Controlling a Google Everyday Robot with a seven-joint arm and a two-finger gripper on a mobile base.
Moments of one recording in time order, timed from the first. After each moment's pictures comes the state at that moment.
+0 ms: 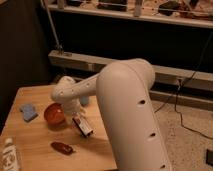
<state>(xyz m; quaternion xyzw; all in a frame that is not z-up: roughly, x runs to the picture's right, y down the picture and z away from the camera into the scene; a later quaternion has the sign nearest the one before) -0.182 0.154 0.850 -0.29 0.15 0.40 0.86</state>
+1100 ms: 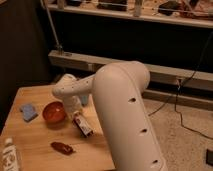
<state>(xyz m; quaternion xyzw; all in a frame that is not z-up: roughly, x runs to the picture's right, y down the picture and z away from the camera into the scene) -0.181 0.151 0.864 -0.30 0.17 0.43 0.83</state>
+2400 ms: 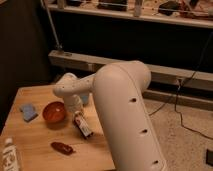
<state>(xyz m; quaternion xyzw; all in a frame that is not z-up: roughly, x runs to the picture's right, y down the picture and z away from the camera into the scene) -0.172 0.150 0.859 -0.30 0.18 0.43 0.83</state>
